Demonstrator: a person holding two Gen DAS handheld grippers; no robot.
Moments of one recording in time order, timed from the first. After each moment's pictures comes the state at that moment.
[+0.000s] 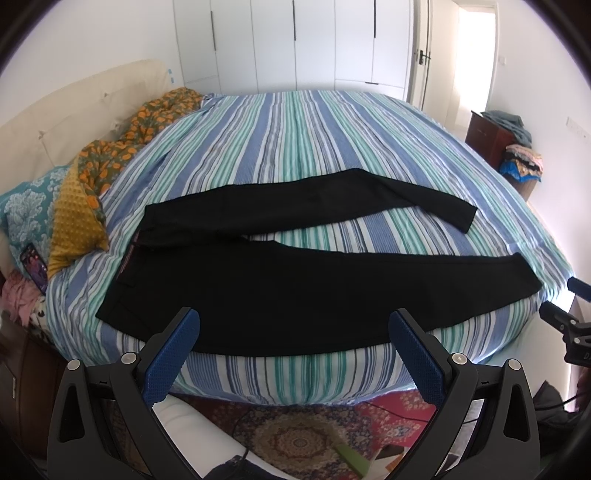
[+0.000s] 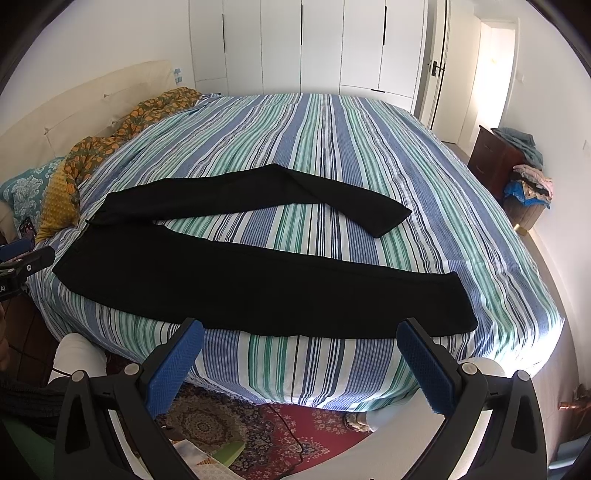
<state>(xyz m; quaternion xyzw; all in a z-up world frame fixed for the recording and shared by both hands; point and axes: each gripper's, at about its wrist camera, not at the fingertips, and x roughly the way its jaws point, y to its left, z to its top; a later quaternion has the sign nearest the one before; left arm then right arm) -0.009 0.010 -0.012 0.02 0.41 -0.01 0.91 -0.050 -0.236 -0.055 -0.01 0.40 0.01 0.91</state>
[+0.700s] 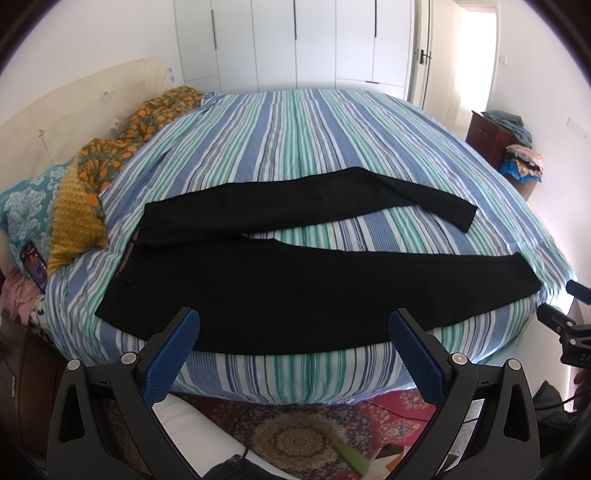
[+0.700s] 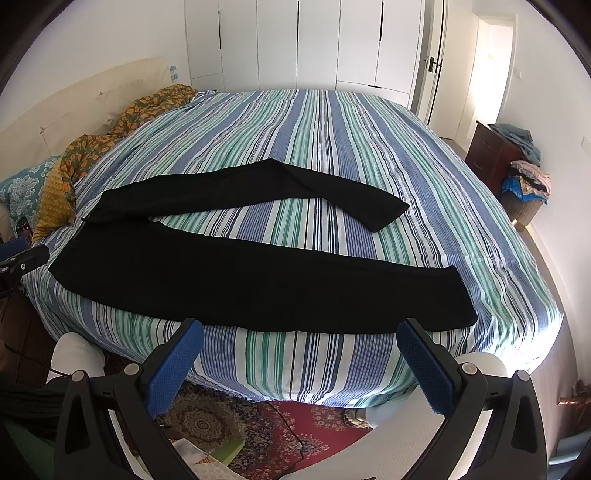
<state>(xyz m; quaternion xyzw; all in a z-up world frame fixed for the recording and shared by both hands) -0.009 0.009 -0.013 0.02 0.41 -0.01 0.91 -0.048 -0.237 -0.060 -0.01 0.41 0.00 0.91</state>
